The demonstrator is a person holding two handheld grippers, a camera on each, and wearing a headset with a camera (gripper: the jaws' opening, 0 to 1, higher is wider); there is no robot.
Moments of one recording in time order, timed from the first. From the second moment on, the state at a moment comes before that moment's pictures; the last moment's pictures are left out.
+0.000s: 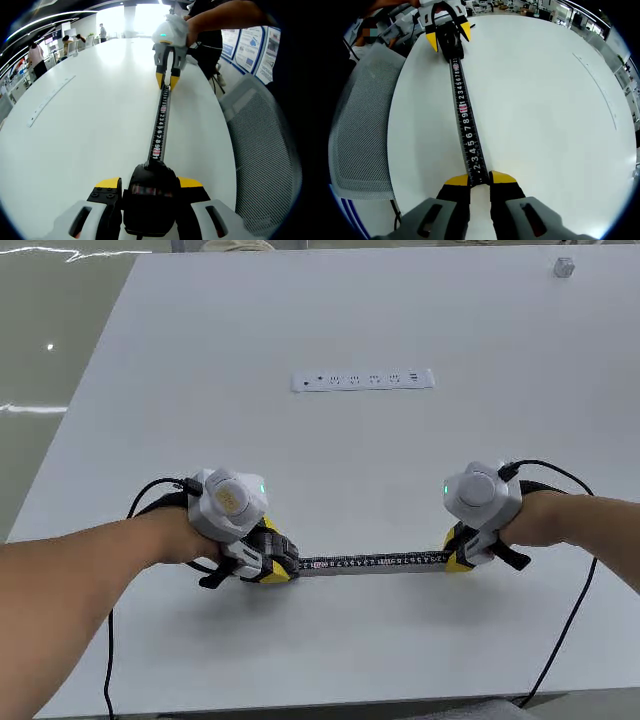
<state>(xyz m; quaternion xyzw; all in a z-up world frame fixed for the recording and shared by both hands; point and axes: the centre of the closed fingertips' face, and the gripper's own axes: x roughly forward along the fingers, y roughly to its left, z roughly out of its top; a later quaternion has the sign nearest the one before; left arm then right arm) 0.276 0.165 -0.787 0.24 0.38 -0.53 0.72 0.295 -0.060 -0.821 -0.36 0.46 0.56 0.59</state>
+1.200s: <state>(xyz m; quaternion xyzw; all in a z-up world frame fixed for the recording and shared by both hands) 0.273 0.170 -0.793 0.27 0.37 -0.53 0.72 0.297 -0.062 -0.814 -0.33 0.43 0.54 0.64</state>
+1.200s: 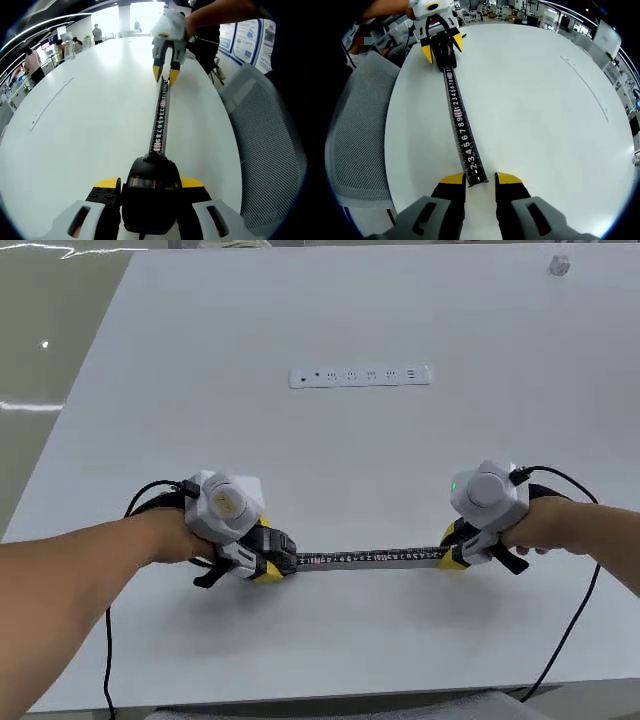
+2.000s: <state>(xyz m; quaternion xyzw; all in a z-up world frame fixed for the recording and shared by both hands) 0.269 0.229 -0.755 0.12 0.35 -0.40 0.84 0.284 -0.084 -0.785 -0.23 0.42 0.46 0.75</state>
